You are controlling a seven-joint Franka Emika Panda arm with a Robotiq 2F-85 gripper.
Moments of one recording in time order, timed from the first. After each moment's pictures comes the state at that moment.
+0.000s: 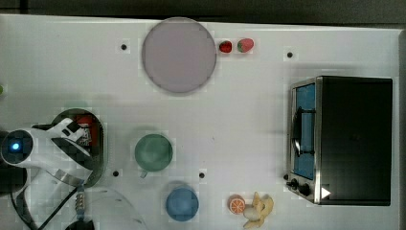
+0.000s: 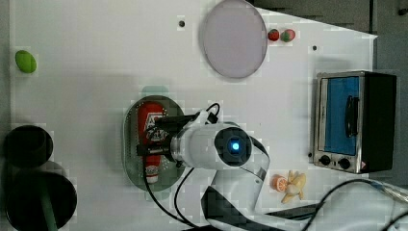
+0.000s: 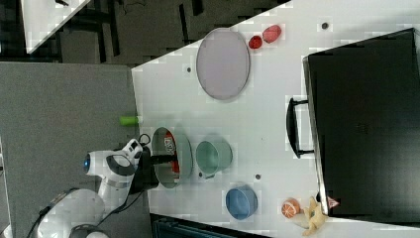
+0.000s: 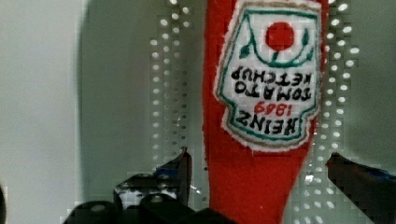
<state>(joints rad) 0.07 0.66 0.67 -2.05 -0.46 0.90 0.17</state>
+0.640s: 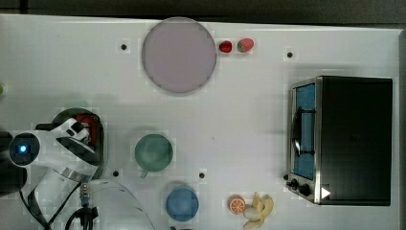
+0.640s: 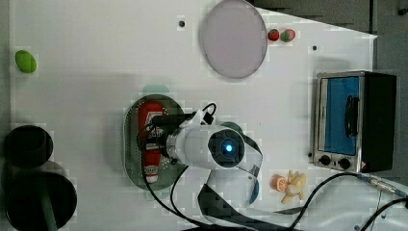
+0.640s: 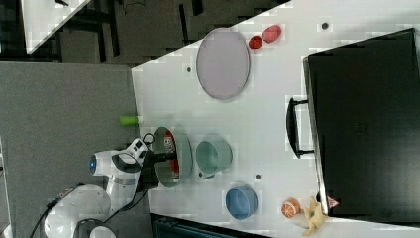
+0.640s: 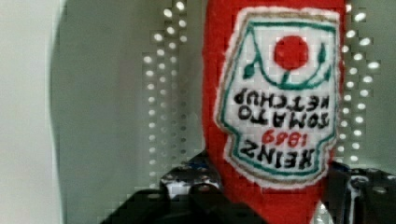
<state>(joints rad) 0.10 0.70 0.63 -2.04 -0.55 0.96 0.25</state>
